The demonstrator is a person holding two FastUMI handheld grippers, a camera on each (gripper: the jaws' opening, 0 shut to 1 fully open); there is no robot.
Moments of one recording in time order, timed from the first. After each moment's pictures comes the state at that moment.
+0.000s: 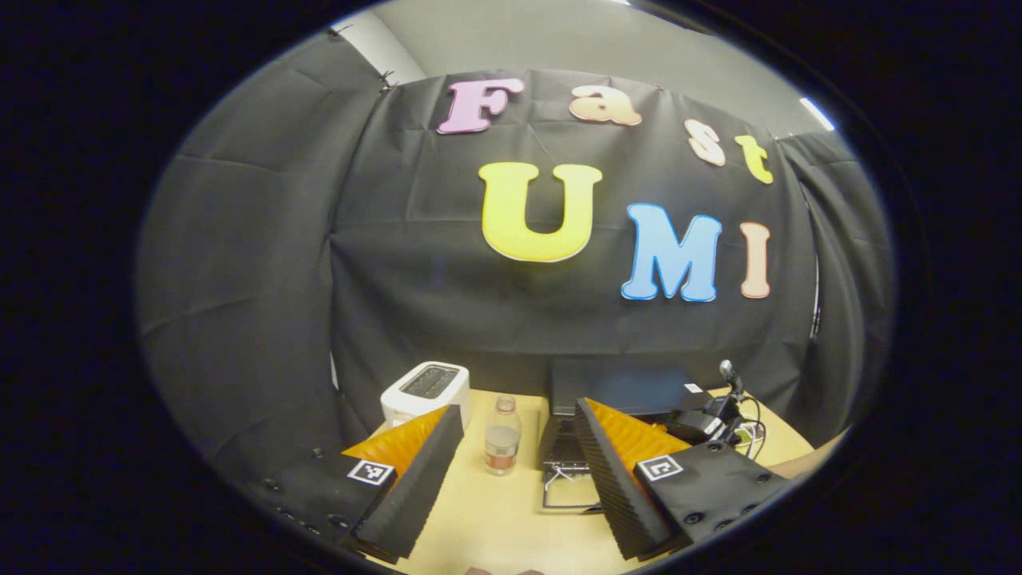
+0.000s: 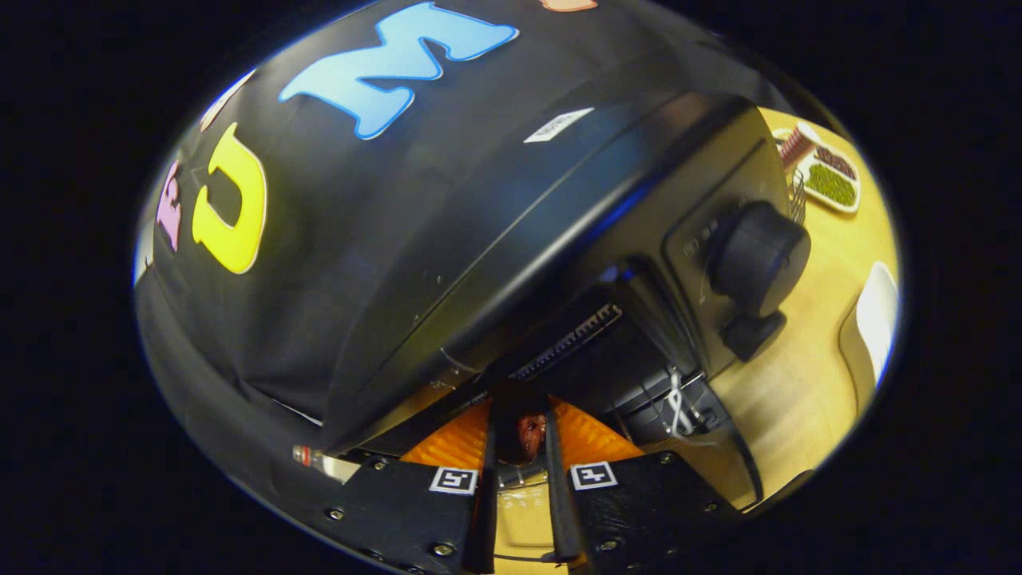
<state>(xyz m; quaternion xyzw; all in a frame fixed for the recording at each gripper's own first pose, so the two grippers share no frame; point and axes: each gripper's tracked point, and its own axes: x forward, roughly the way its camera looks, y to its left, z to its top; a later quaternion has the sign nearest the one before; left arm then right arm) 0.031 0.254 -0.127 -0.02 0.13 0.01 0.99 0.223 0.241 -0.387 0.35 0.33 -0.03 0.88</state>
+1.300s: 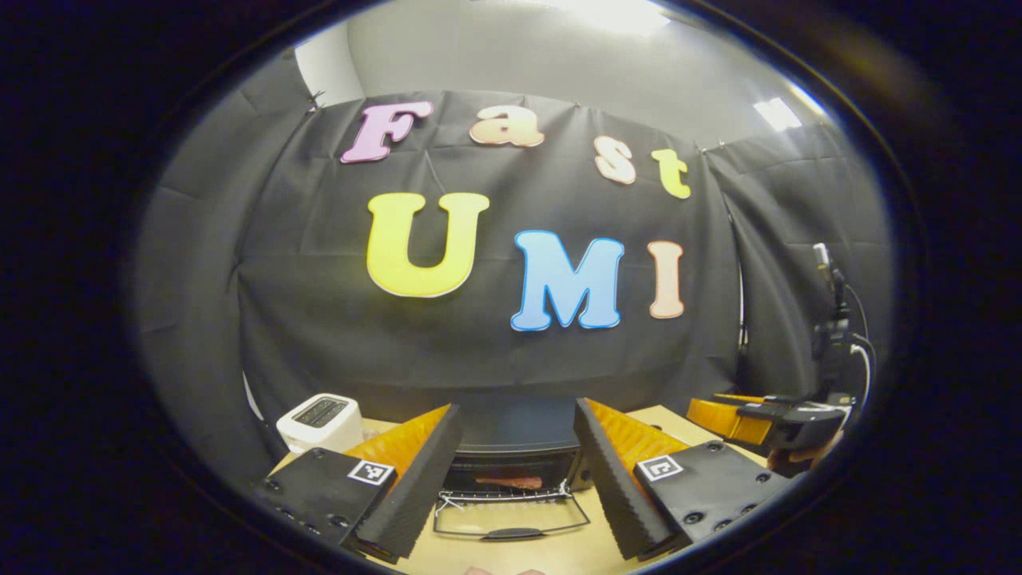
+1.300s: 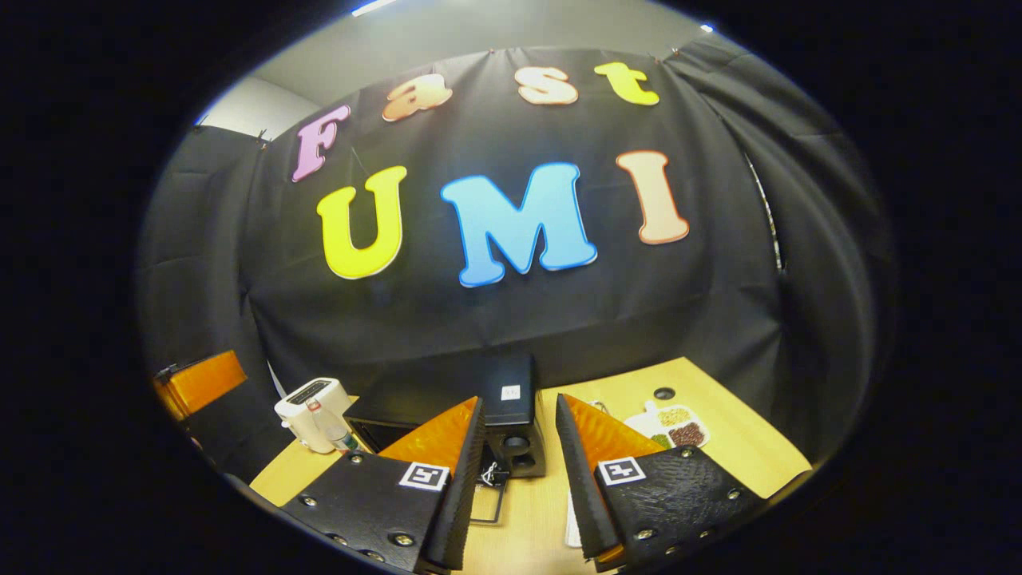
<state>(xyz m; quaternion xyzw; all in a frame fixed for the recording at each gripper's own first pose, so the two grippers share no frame) 0.042 0.083 -0.070 -0.02 0.06 -0.12 0.99 0.038 0.092 -0.121 0.06 0.09 -0.03 0.99</state>
